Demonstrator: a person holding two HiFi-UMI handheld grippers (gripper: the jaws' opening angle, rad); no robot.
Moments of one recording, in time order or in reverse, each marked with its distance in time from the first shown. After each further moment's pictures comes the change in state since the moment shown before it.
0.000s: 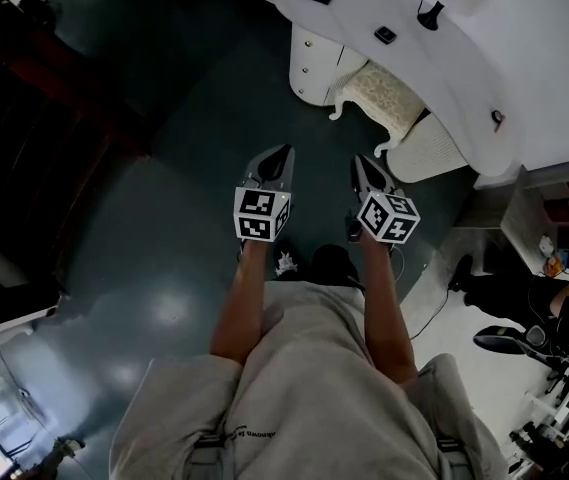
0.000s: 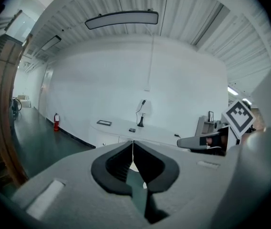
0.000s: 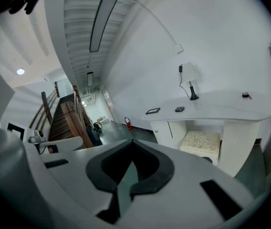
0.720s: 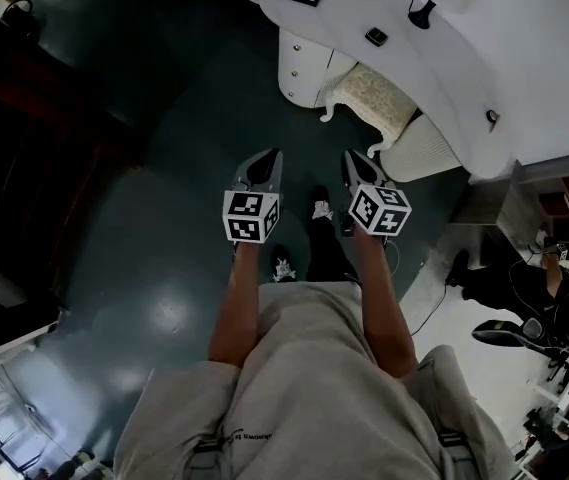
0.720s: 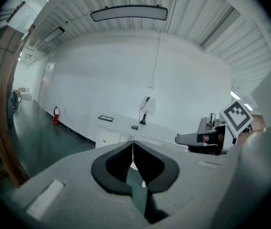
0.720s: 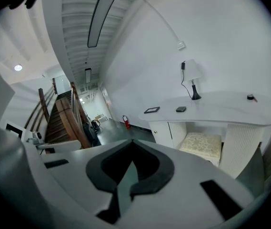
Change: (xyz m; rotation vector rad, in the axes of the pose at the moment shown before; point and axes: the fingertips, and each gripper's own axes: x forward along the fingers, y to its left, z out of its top) left arm 0.034 0.033 -0.010 -0.062 0.042 -0.010; right arm 0.049 -0.010 0.011 -0.028 0.031 -0.024
